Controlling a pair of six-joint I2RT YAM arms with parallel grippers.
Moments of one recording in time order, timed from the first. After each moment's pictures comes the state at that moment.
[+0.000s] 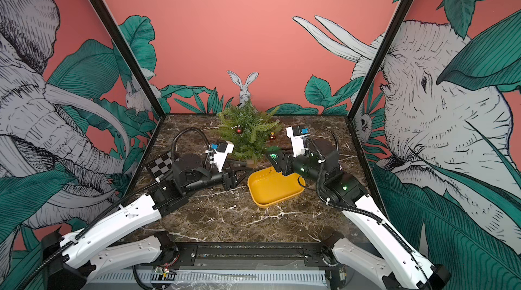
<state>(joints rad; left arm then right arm) -0.89 1.00 0.83 0.01 0.30 -0.42 0.63 0.93 1.09 -0.45 -0.29 0.45</state>
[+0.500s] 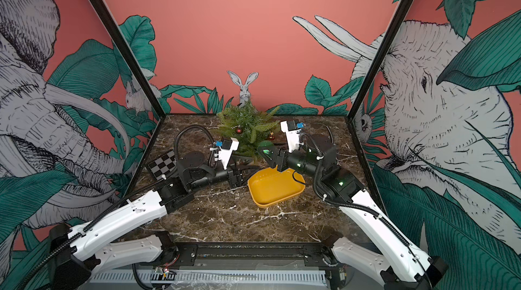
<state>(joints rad) -0.91 1.07 0.86 0.12 0.34 -0.40 0.65 0.98 1.13 -0.35 -0.36 0.49</state>
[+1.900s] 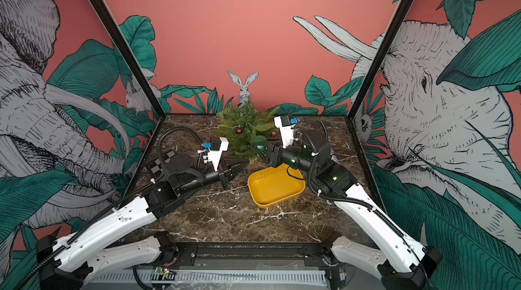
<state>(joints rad) -0.91 0.95 0.85 0.07 0.27 -0.34 0.68 1.05 1.17 -0.28 -0.34 0.45</state>
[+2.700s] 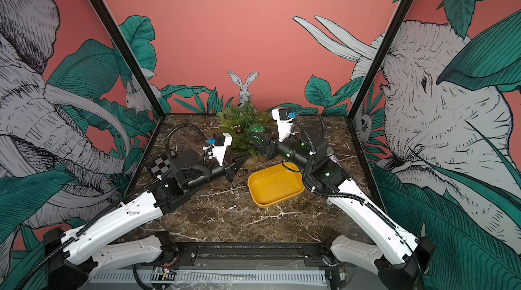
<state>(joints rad) -0.91 1.03 0.89 0.11 0.15 -0.29 0.69 1.10 1.17 -0.07 -0.26 0.35</state>
